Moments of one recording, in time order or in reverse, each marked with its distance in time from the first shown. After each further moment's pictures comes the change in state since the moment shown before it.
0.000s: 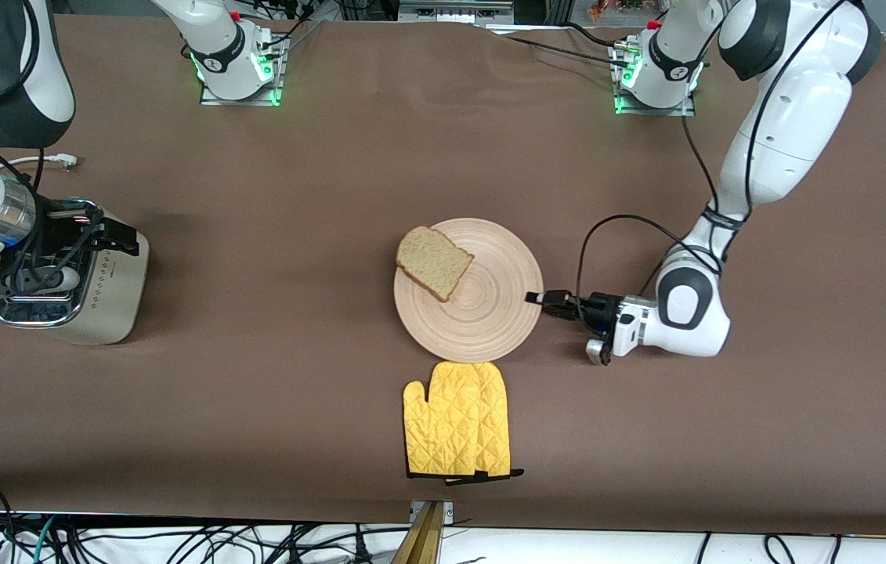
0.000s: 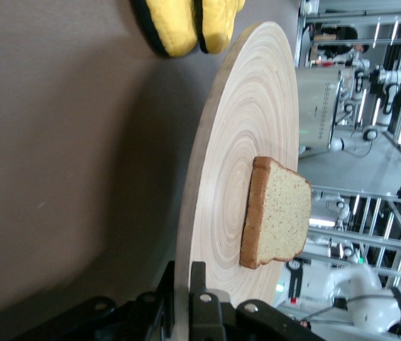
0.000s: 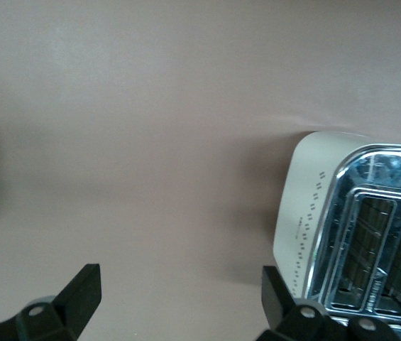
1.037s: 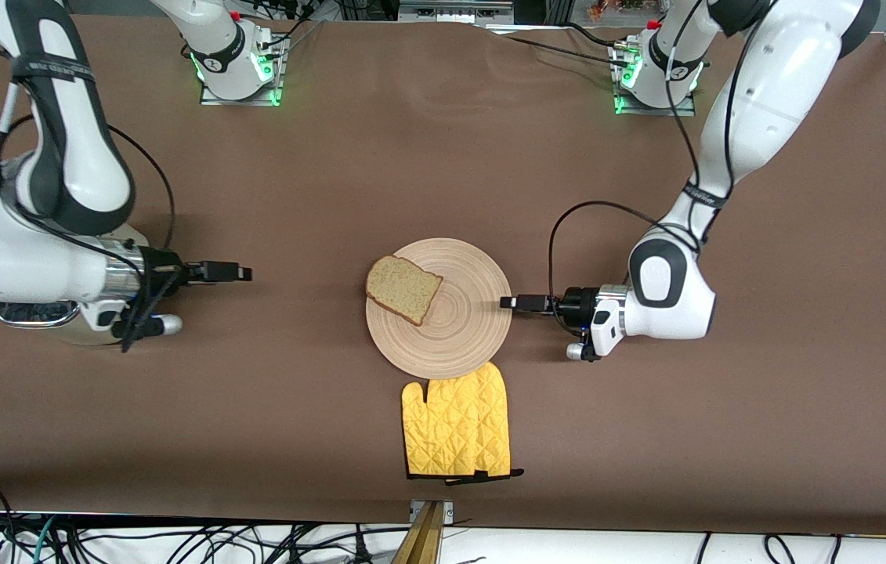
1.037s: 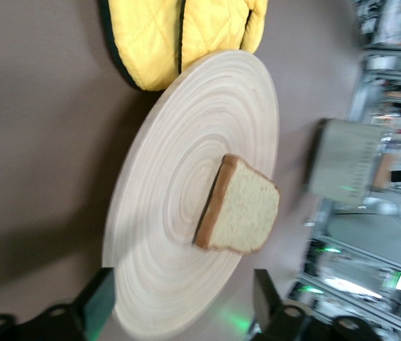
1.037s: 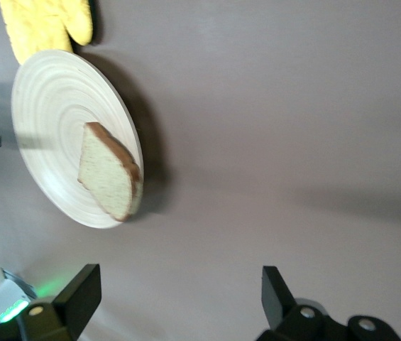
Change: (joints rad) left arm -0.076 -0.230 -0.002 -0.065 0.185 0.163 -0.468; right arm 0.080 0.223 0.003 -0.042 0.505 0.142 0.010
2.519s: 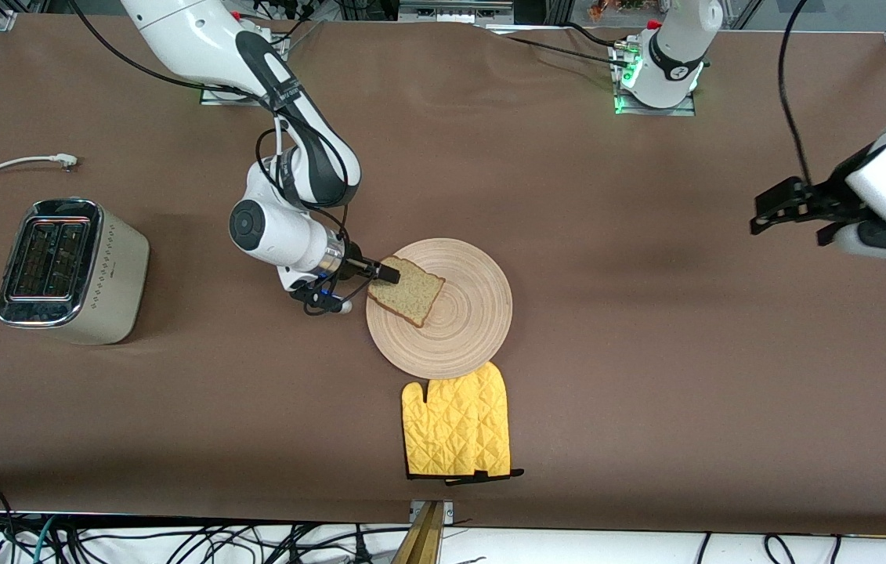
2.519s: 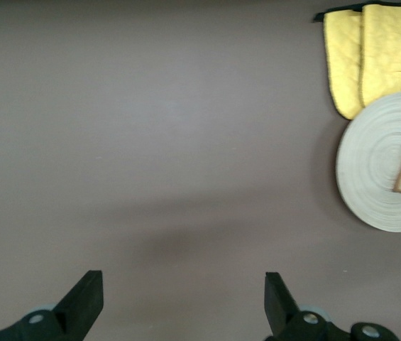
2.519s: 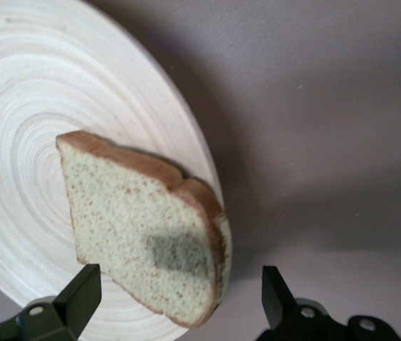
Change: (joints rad) left arm 0.134 -0.602 0.131 0.166 0.889 -0.514 -0.257; right arm 0.404 0.114 -0.003 -0.223 0.089 0.600 0.479
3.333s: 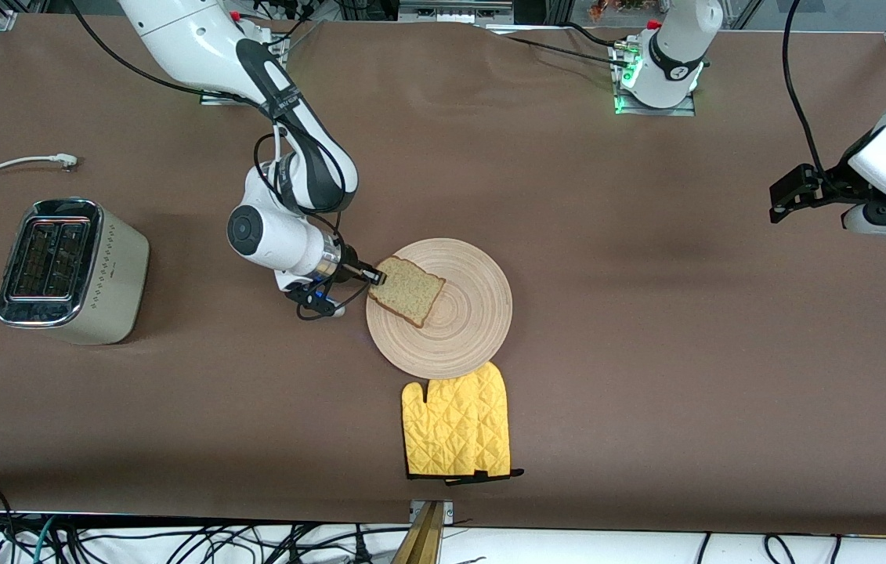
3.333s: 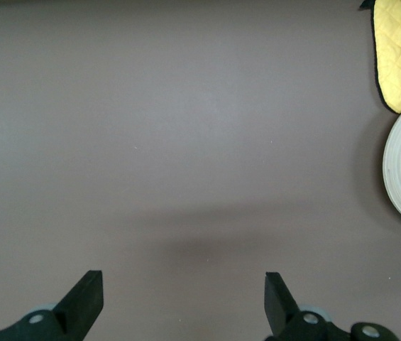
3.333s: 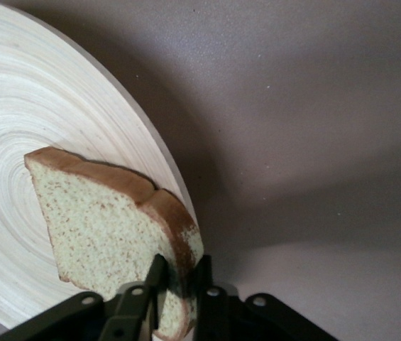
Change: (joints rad) left arm -0.046 -0.111 0.040 -0.173 0.062 0.079 -0.026; right arm 0.002 0.016 -0.007 -0.001 0.001 -0.001 0.056
